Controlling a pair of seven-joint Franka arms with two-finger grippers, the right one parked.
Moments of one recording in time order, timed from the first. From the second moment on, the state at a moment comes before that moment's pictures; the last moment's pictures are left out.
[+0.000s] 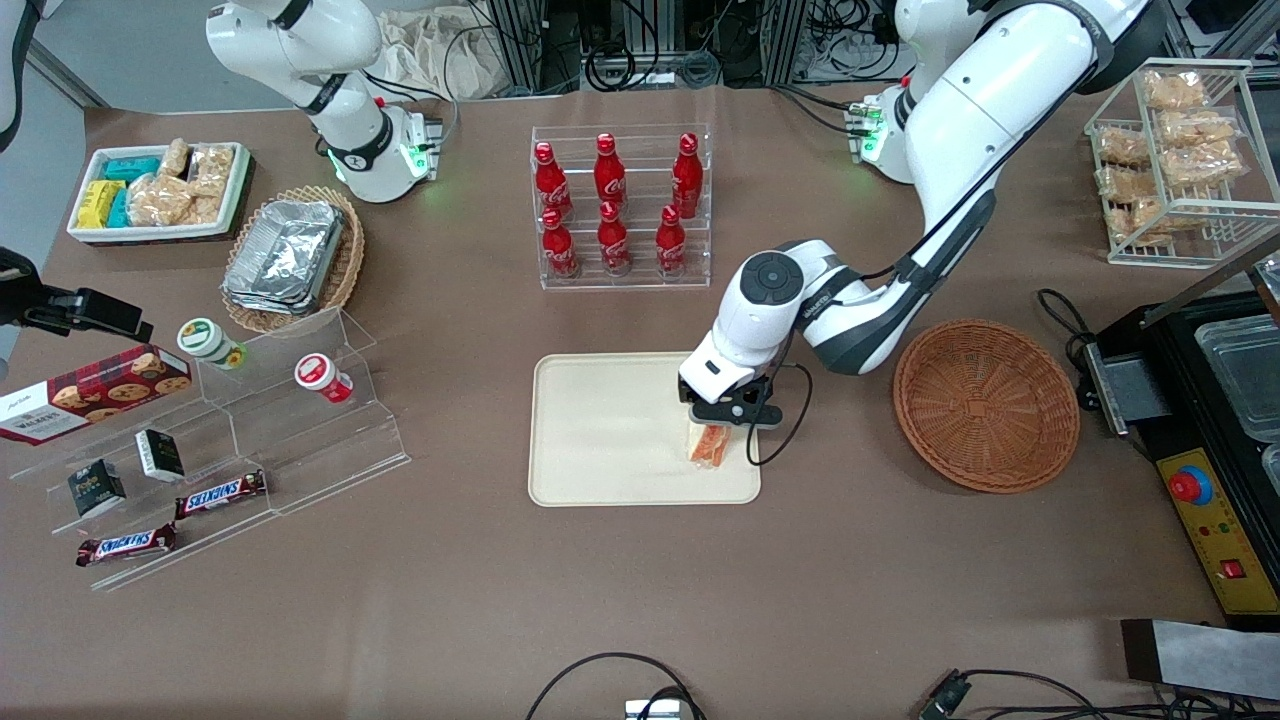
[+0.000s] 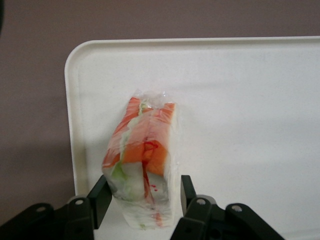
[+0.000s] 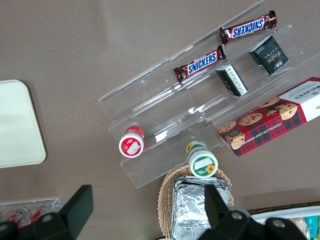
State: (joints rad) arm -0.05 0.65 -0.64 -1.85 0.57 2.51 -0.95
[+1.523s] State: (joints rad) arm -0.01 0.61 -0.63 -1.39 0.57 2.00 -1.08
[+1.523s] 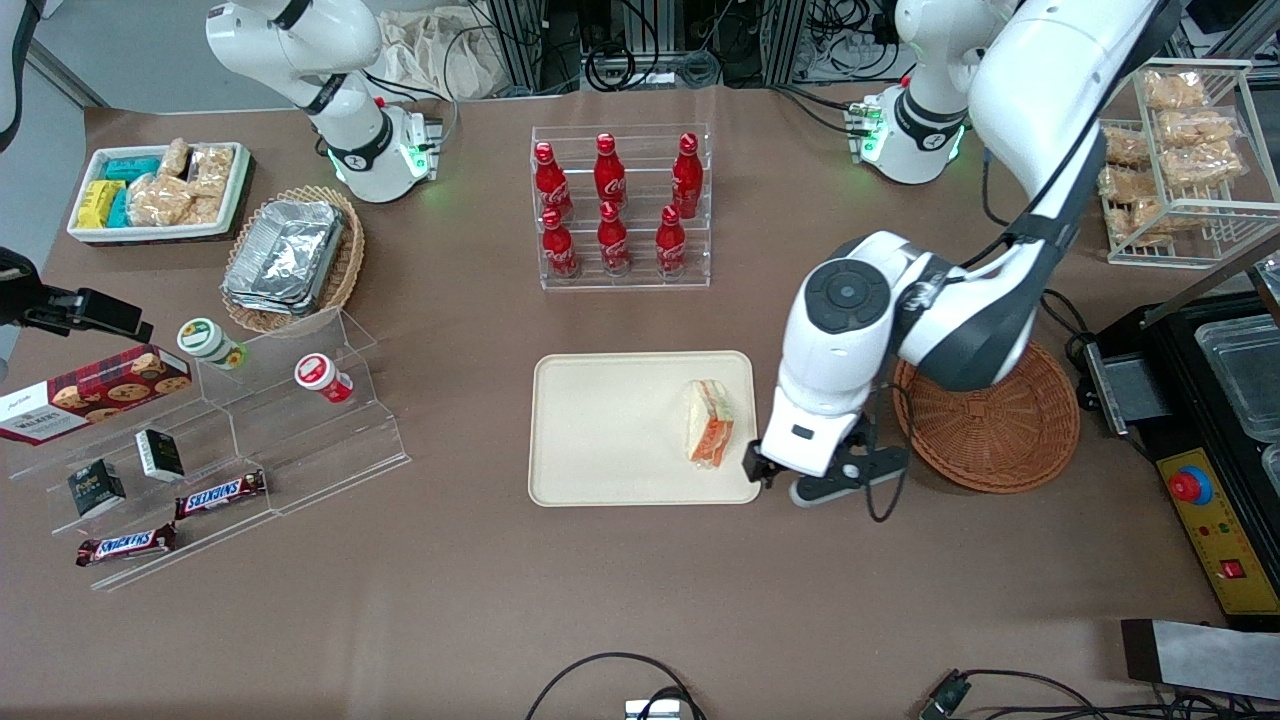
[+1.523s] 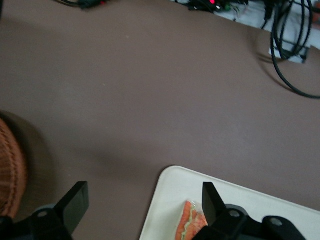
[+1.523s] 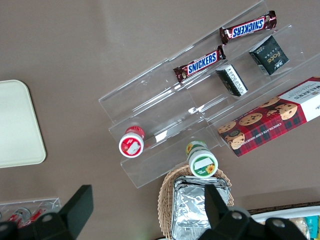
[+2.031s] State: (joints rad) arm 0.07 0.57 -0.63 -1.38 0.57 1.93 -1.08
